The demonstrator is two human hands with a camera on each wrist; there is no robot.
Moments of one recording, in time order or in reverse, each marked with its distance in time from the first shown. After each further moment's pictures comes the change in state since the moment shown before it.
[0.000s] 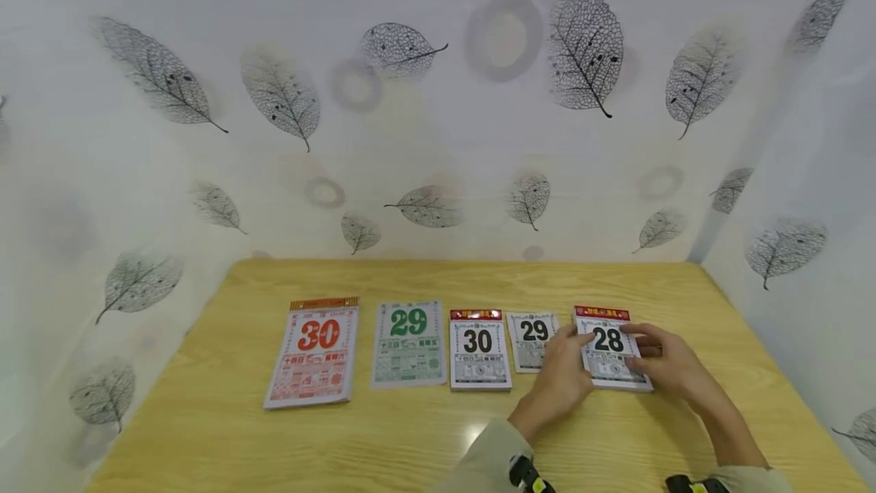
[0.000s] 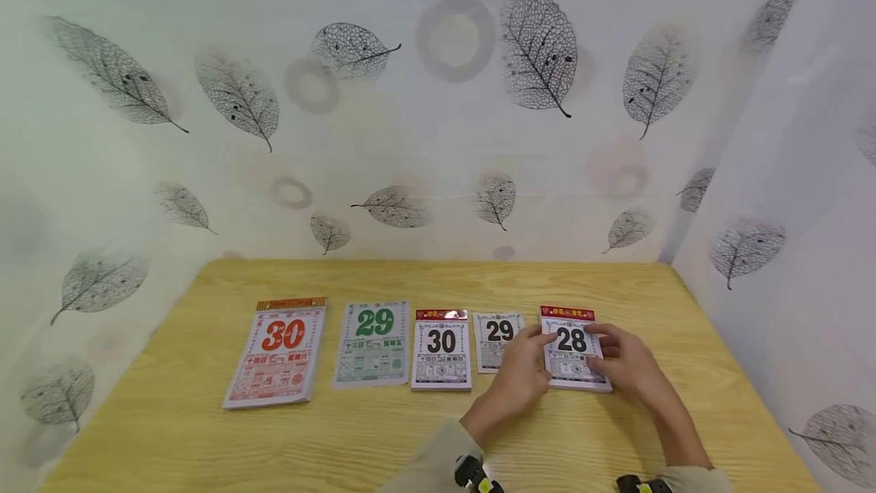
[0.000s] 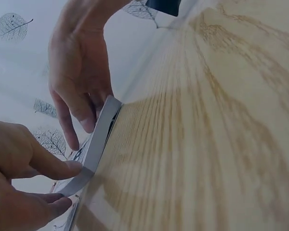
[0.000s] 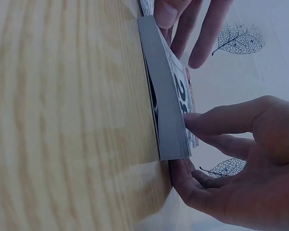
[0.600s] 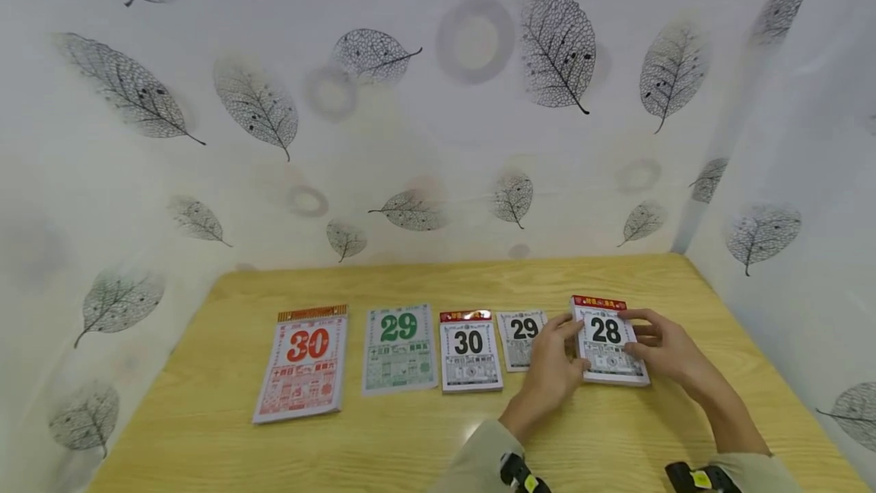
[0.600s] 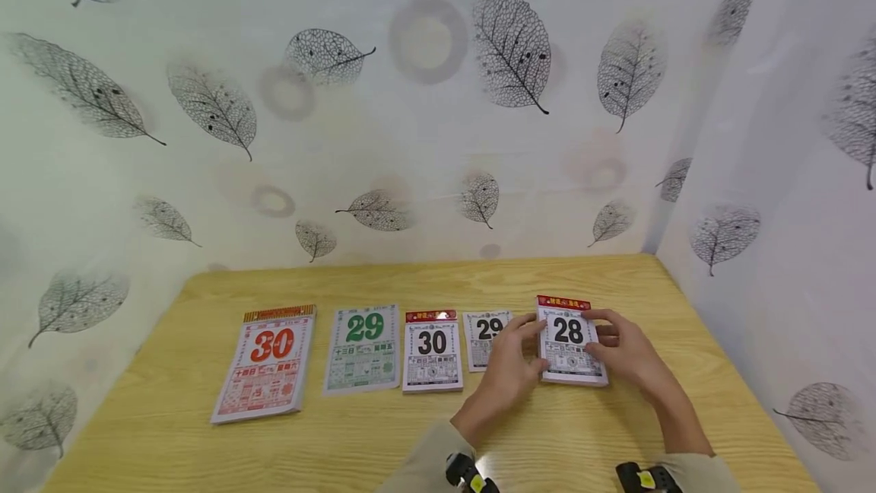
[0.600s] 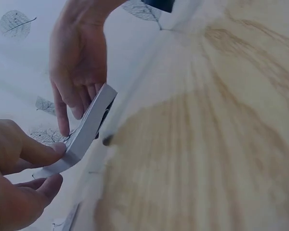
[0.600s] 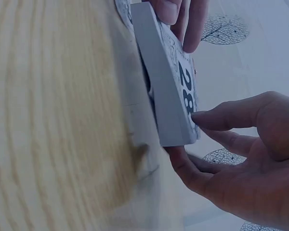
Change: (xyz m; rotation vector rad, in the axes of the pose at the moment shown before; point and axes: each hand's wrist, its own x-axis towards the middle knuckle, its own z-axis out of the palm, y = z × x) left_hand 0.002 -0.001 0.002 -0.208 0.095 0.015; right_hand -0.008 -0.002 -0.010 0.111 0.017 -0.008
